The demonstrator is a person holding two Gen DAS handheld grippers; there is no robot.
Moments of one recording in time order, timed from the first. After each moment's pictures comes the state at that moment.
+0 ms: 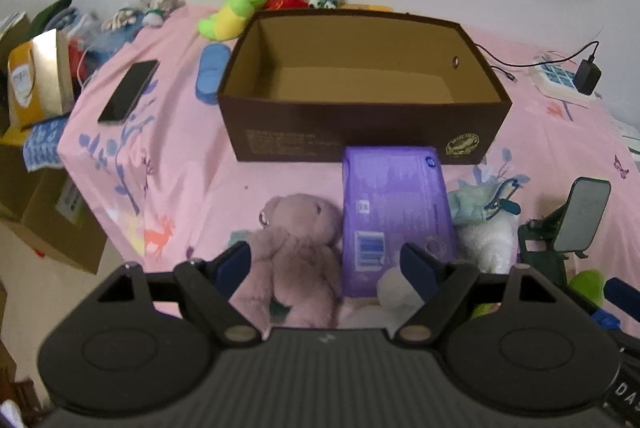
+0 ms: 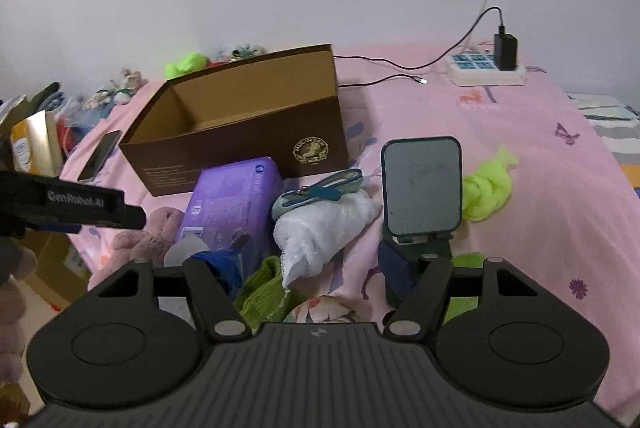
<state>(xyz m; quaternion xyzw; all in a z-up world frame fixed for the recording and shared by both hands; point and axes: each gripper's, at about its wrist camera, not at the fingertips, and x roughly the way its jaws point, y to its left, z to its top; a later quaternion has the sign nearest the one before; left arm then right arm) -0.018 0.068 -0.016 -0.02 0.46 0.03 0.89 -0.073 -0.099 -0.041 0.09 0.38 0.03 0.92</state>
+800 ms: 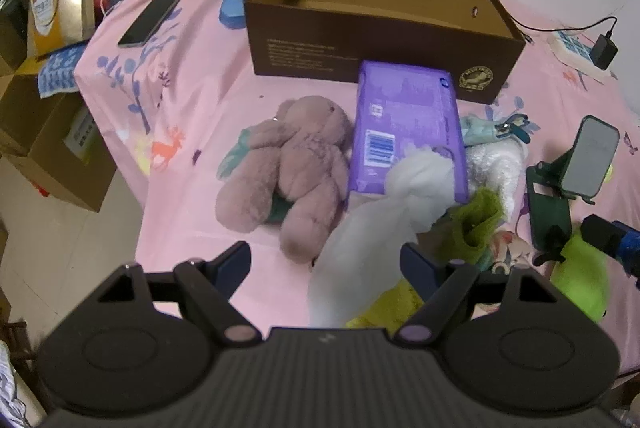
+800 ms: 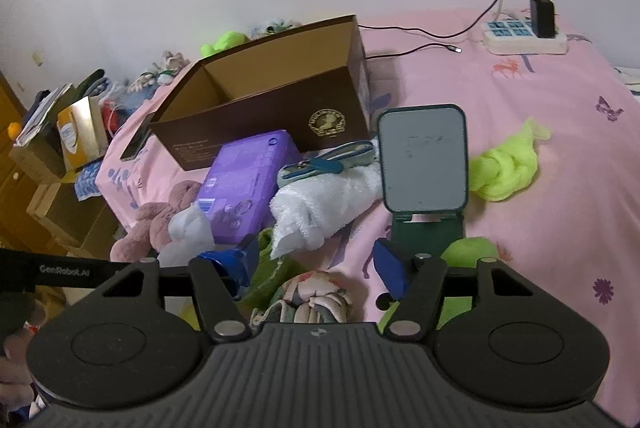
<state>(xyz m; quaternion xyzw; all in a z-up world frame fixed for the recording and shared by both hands) -0.072 0.069 -0.047 -0.05 0.51 0.06 0.86 -0.069 -0.147 -0.060 0.13 0.41 0.13 0.89</state>
